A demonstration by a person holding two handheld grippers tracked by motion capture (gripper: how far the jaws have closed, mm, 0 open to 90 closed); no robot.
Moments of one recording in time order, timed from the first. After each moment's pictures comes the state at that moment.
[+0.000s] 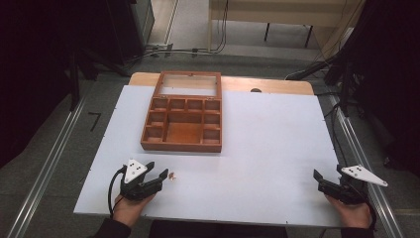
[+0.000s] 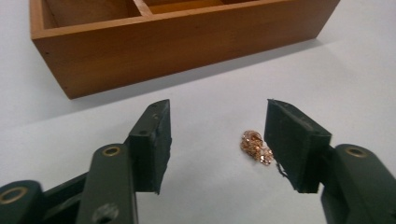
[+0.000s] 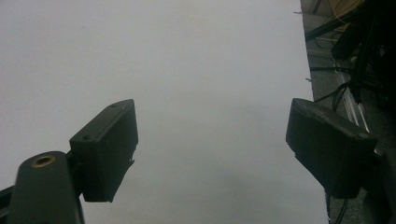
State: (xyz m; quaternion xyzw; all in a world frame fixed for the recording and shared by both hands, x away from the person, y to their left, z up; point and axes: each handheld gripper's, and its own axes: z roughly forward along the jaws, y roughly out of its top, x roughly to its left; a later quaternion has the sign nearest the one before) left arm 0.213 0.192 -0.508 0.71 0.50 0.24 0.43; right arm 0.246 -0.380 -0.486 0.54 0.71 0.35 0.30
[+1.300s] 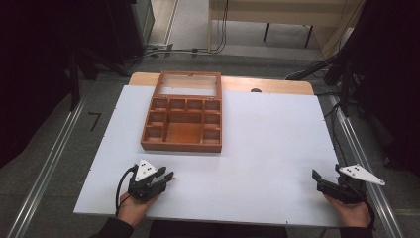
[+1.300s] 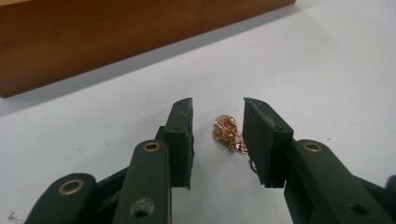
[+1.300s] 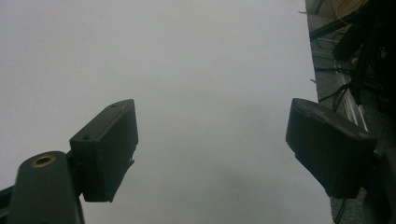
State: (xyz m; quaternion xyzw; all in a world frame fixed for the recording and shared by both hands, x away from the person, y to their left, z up) left arm 0.221 0.179 -0.517 0.76 0.47 0.20 0.41; right arm 0.248 -0.377 -0.488 0.53 0.71 0.35 0.30
